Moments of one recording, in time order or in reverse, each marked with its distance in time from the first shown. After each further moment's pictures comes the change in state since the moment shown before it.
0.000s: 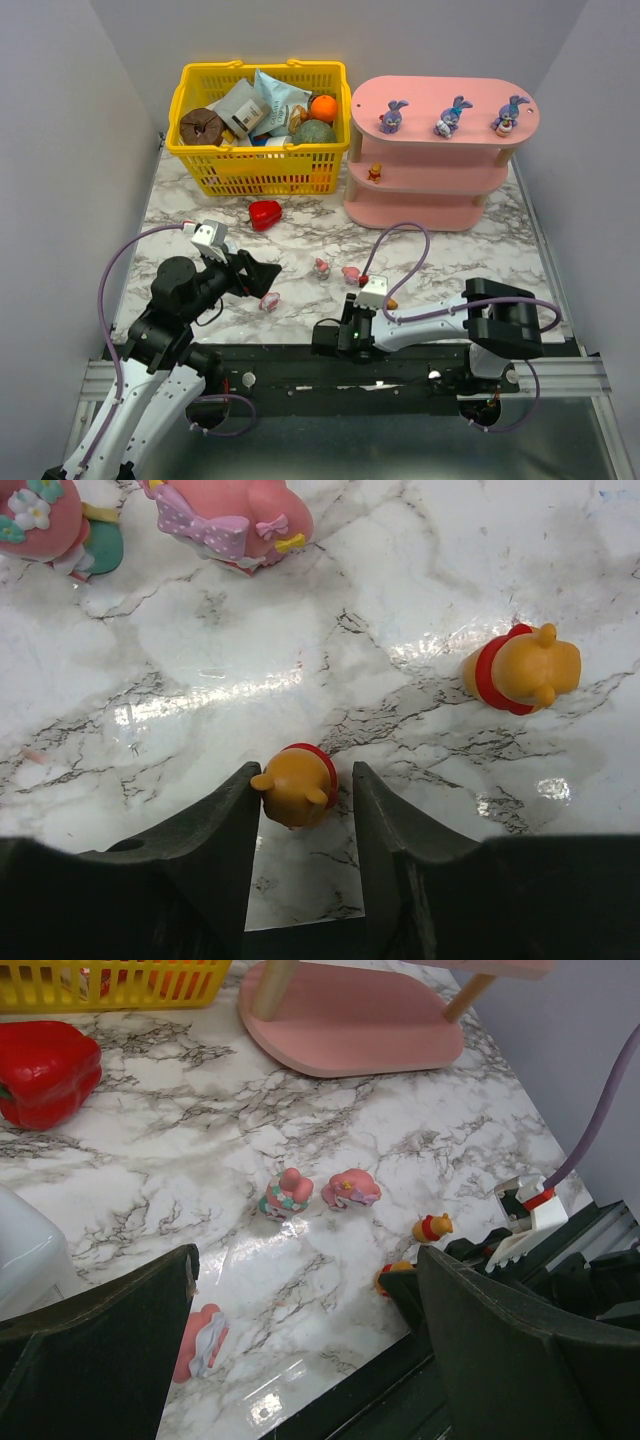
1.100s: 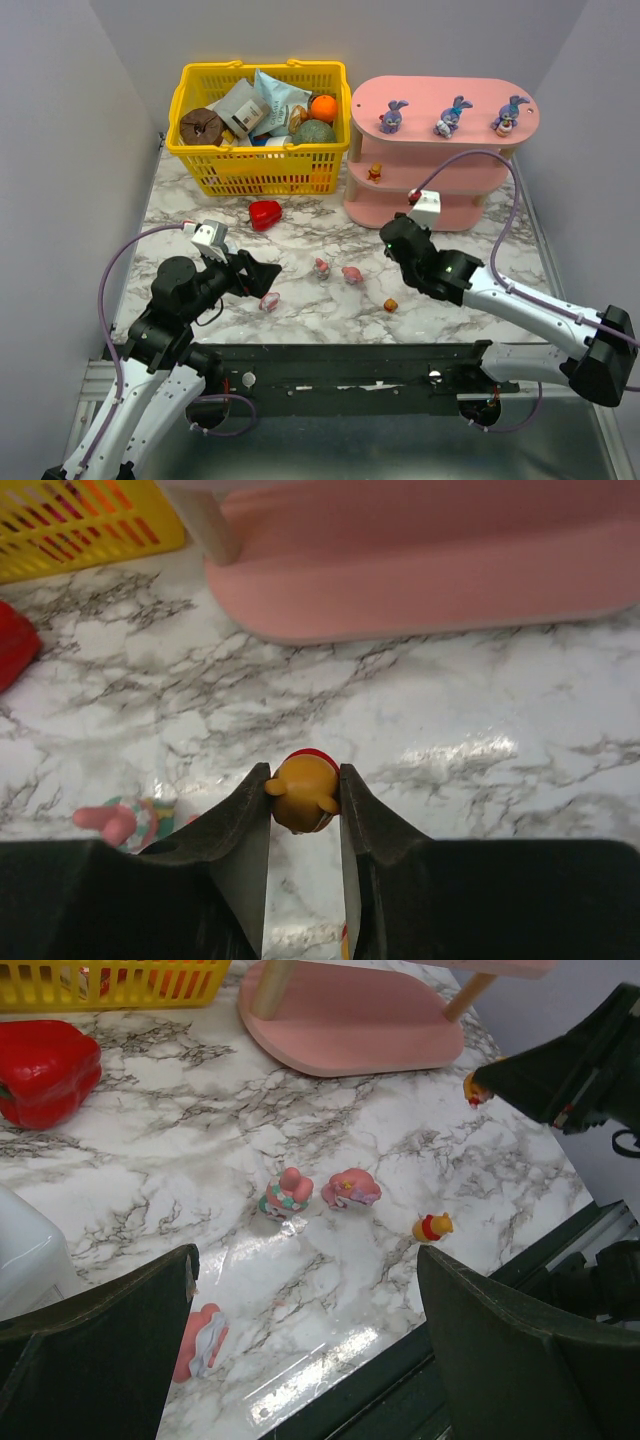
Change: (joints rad) left arm 0.000 0.000 0.000 0.000 0.000 0.000; right arm -0.484 -0.547 -0.034 0.299 -0.092 -0.908
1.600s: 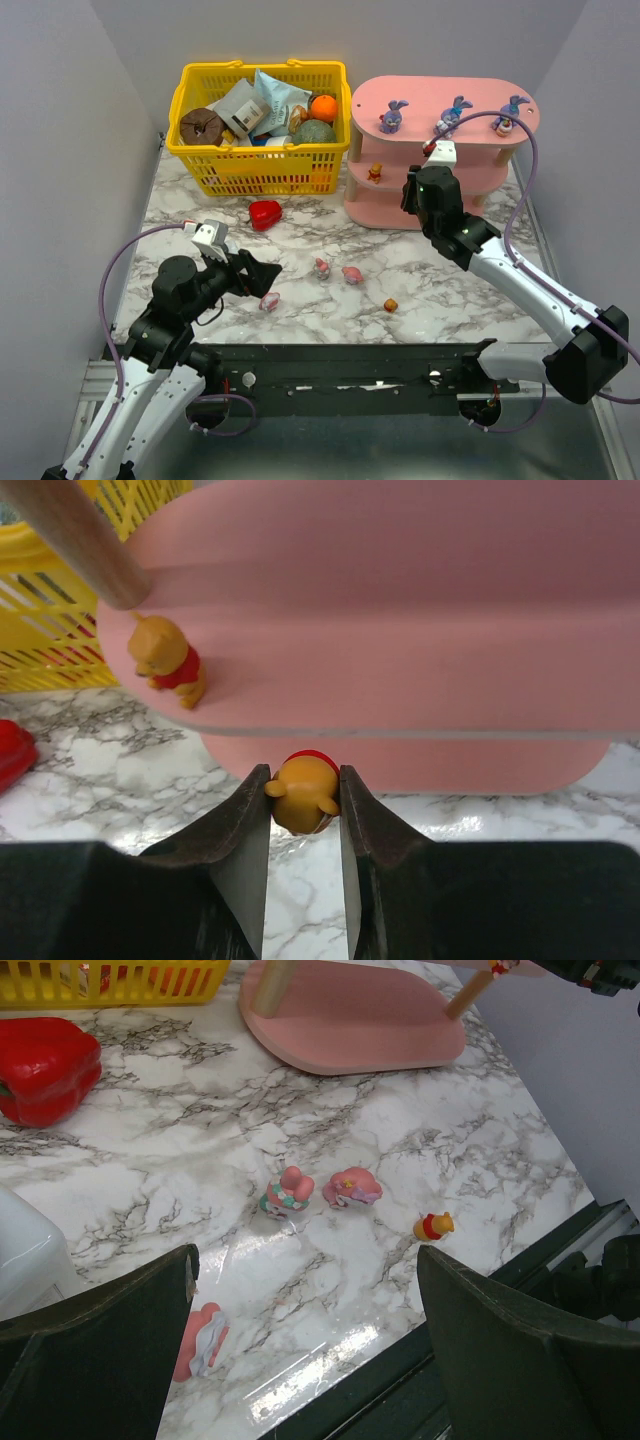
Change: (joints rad) left arm 0.000 0.005 0.000 0.000 0.000 0.000; right arm -0.356 0.085 0.178 0.229 -0.275 -0.443
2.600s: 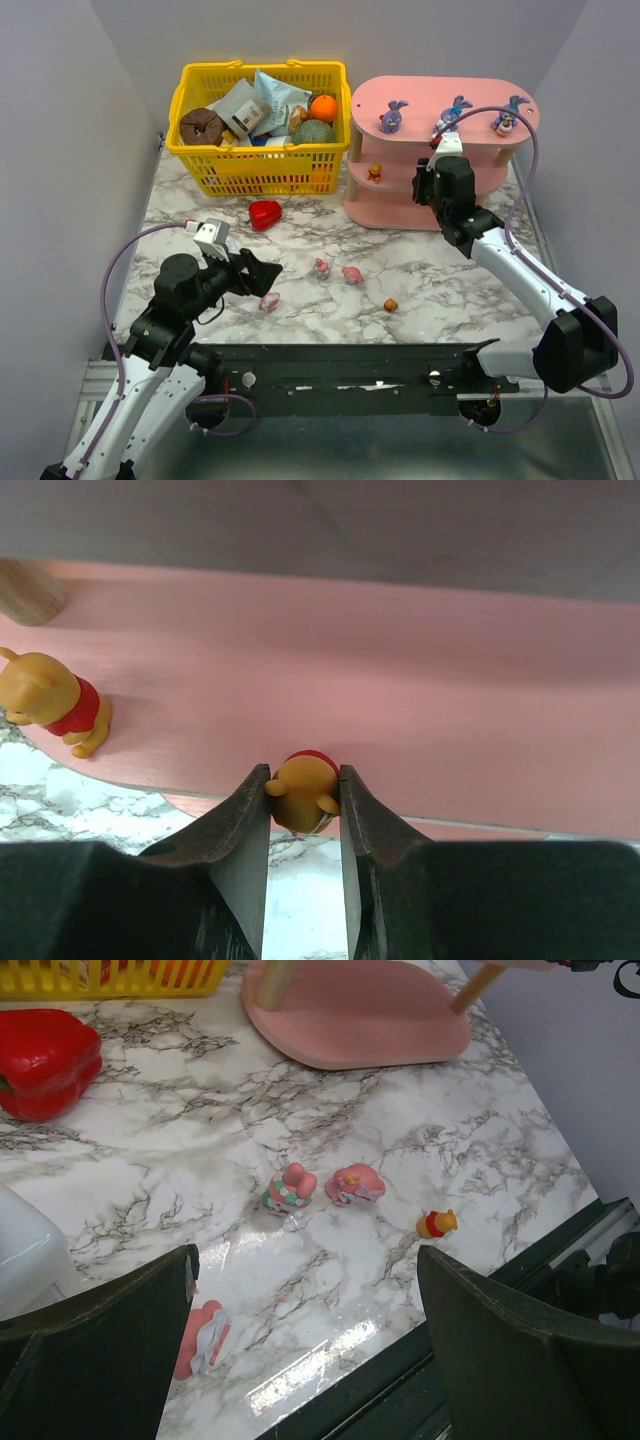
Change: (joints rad) left arm 0.000 0.018 0.000 0.000 0.000 0.000; right arm -0.212 0.066 -0.036 0.142 -0.244 -0.182
